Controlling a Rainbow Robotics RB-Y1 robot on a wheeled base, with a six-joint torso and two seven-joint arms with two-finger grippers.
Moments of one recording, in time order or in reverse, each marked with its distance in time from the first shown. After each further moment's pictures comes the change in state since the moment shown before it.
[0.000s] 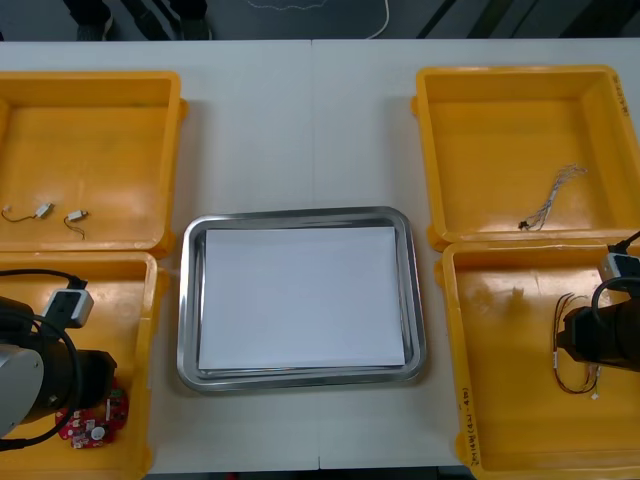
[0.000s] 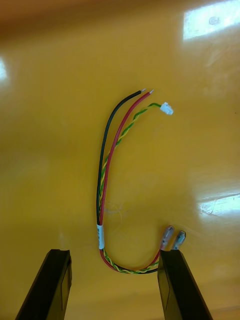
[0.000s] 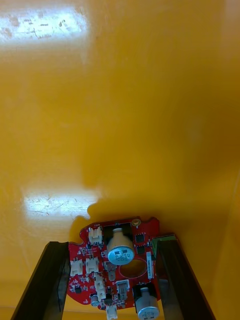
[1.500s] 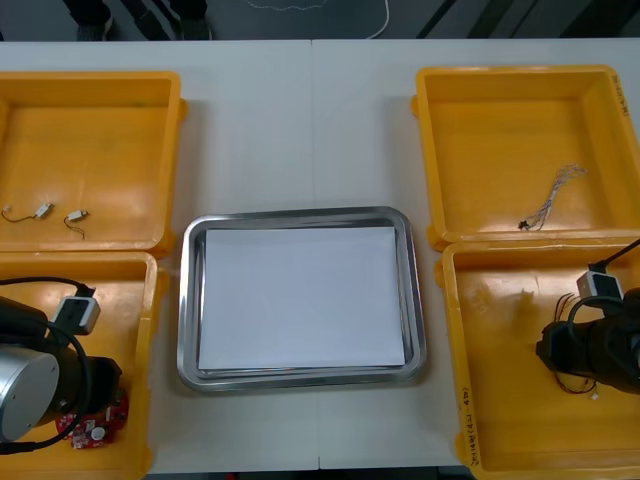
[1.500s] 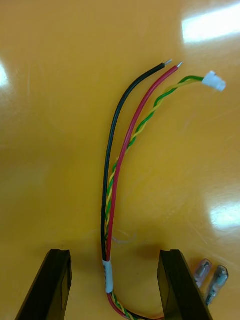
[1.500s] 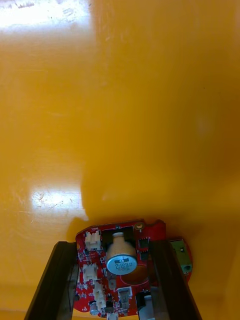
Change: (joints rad) right arm 0.036 0.068 0.081 0.087 0.113 -0.168 0.000; left arm 0.001 0.000 -0.038 0.040 -0.039 -0.016 0.000
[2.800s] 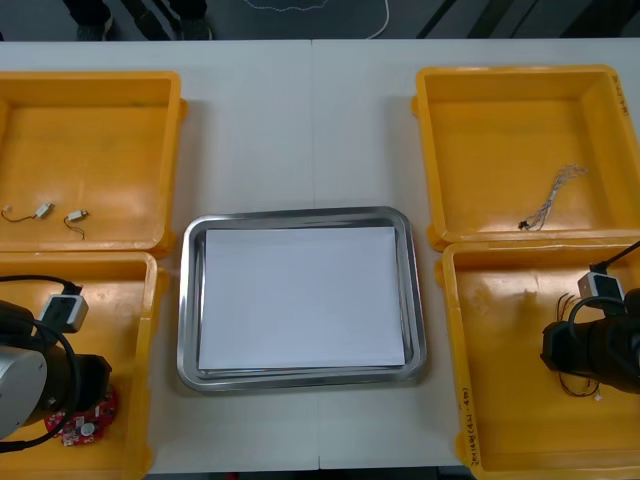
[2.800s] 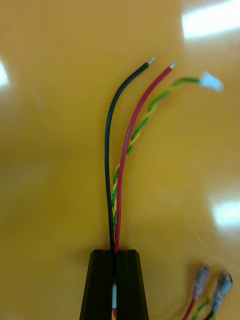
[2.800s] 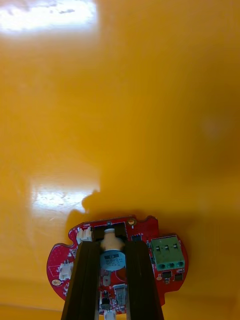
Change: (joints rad) right arm -0.003 0.000 -0.007 0.015 -0.017 0.009 0.000; left arm 0.006 0.000 0.045 -0.004 0.008 0.000 0.000
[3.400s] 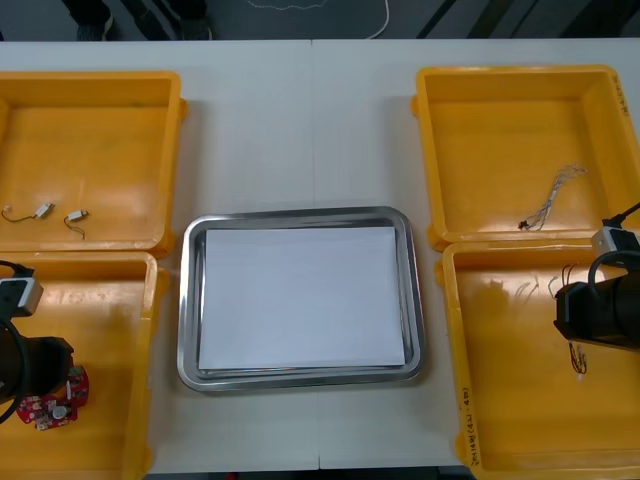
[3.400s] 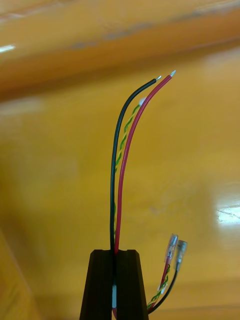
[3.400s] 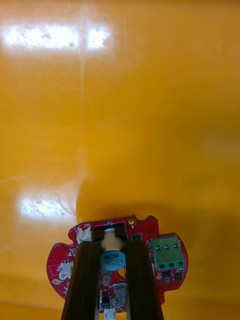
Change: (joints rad) right arm -0.124 -0.002 -0.151 -0.179 -0.174 0.307 0.000; left arm -0.006 0.054 0.165 0.015 0.161 -0.032 0.000
